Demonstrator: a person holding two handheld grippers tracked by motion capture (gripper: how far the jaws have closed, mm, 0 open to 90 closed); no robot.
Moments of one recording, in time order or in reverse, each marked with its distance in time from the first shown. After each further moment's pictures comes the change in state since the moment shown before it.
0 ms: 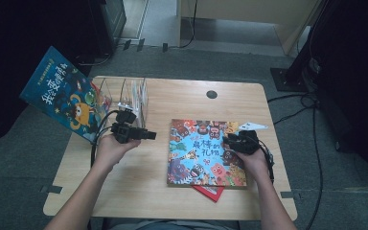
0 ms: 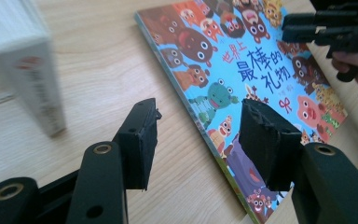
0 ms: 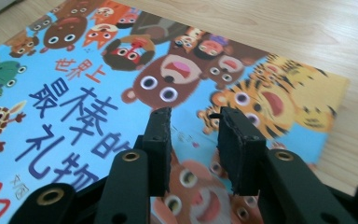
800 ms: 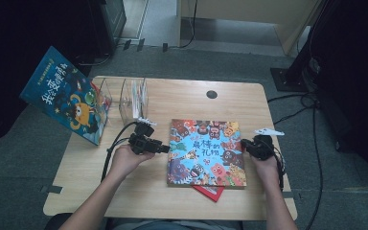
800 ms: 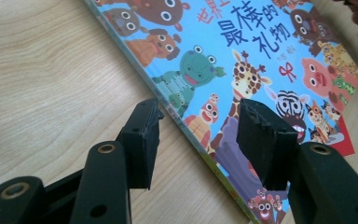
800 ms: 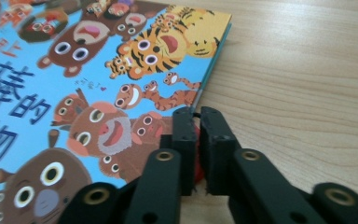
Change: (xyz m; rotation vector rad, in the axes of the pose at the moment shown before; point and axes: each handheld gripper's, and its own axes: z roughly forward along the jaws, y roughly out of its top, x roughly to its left) left arm -0.016 -0.021 0.046 0.047 -0.049 0.105; right arm -0.026 -0.024 -0.024 0.026 -0.159 0.118
